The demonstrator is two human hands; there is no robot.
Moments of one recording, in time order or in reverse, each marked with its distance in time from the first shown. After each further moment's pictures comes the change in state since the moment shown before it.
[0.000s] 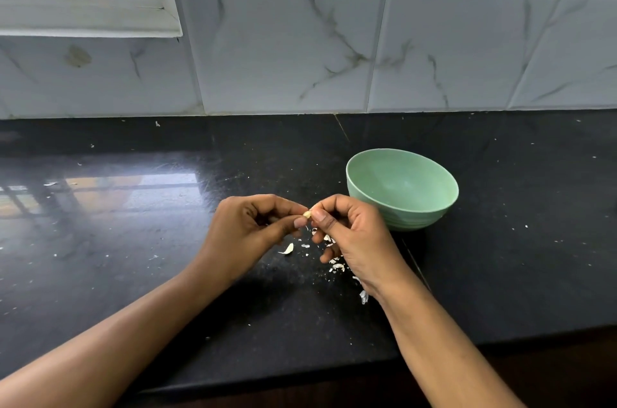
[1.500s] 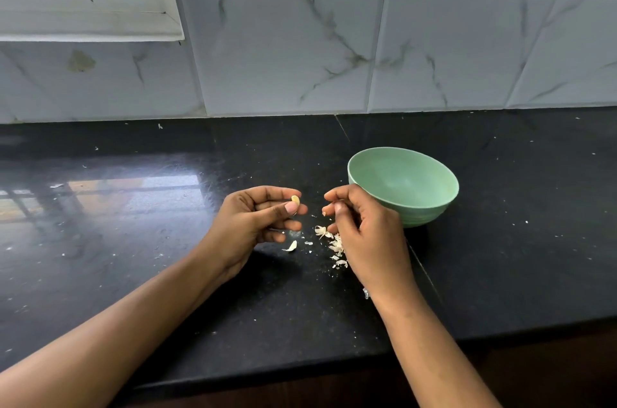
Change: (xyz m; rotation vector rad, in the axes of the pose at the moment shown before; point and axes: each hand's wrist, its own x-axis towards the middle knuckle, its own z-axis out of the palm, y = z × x) left_hand 0.009 0.002 0.000 -0.513 -0.006 -0.451; right_hand -0.005 0.012 -0.002 -0.528 0.323 -0.319
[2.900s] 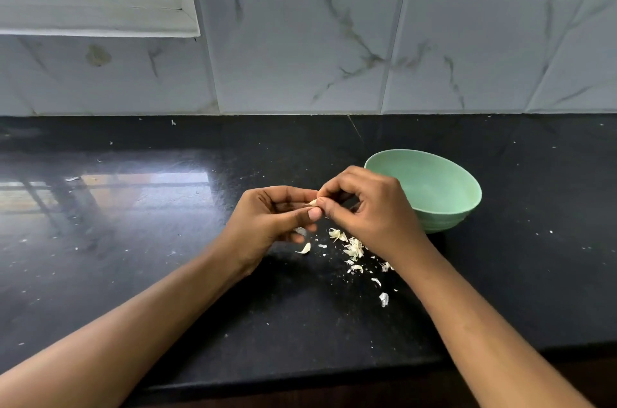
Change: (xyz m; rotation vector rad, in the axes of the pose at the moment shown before) left_hand 0.002 -0.001 -0.001 0.051 -0.062 0.062; right_hand 0.041 -0.006 -0.004 -0.149 -0.214 -0.400
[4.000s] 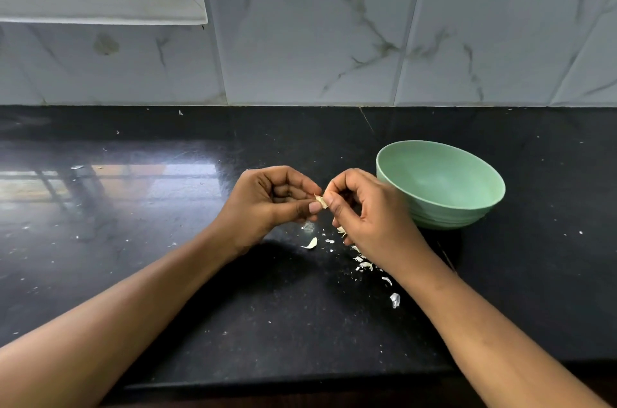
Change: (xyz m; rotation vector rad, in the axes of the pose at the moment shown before) left_hand 0.011 -0.003 -0.015 0.170 -0.048 0.187; right_hand -0.011 0.002 0.019 0.192 -0.038 0.162
